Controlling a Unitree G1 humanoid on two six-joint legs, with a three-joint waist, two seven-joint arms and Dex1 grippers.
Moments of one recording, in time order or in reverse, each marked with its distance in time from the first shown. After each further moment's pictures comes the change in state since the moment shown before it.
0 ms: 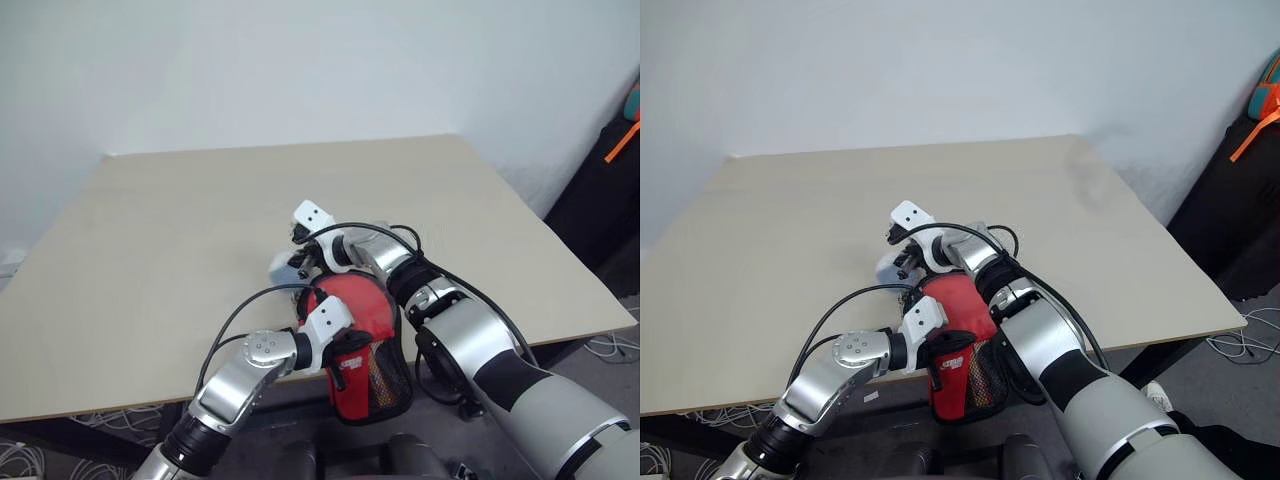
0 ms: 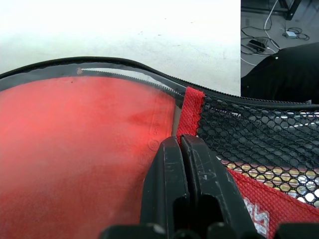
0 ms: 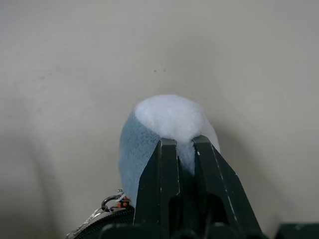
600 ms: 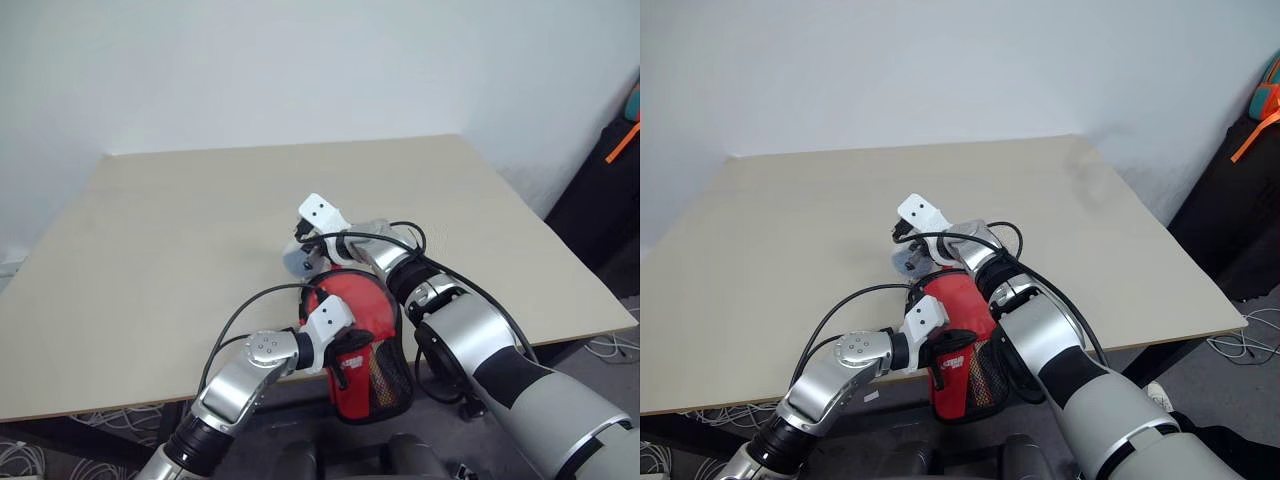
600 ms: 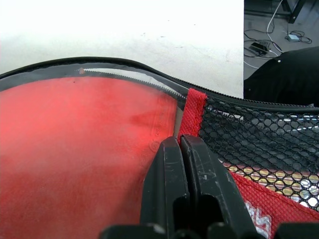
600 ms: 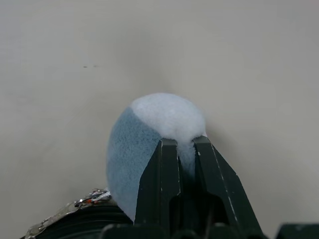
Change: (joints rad) left arm 0.002 -0.018 0.004 0.007 0.005 0.001 0.007; right arm -0.026 -0.001 -0.004 0.064 -0.070 -0.077 -0.225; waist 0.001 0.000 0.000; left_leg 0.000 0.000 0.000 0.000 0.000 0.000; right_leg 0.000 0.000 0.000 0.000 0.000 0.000
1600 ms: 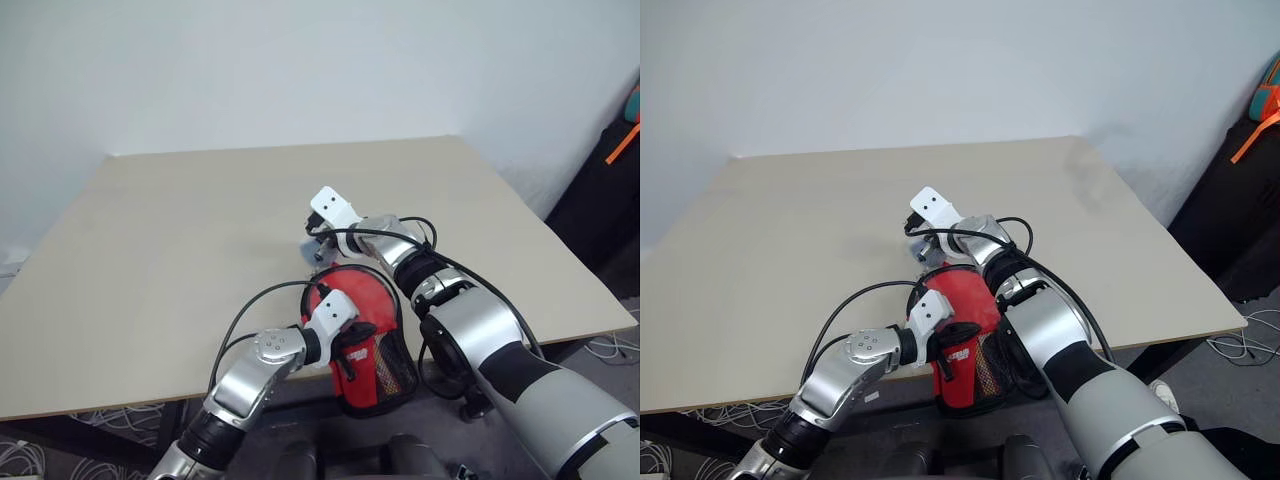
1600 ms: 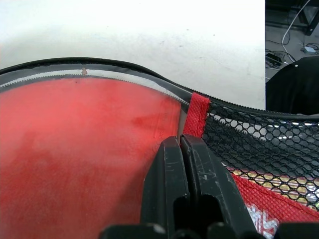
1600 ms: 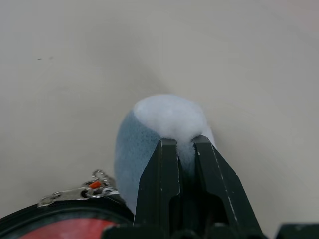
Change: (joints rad) left arm -0.026 -0.063 0.008 0.068 0.009 -0.017 0.062; right arm -0.023 -0.032 -0.033 0.034 -0.035 0.000 0.003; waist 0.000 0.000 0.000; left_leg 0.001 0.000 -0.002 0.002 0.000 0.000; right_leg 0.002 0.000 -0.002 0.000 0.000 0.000
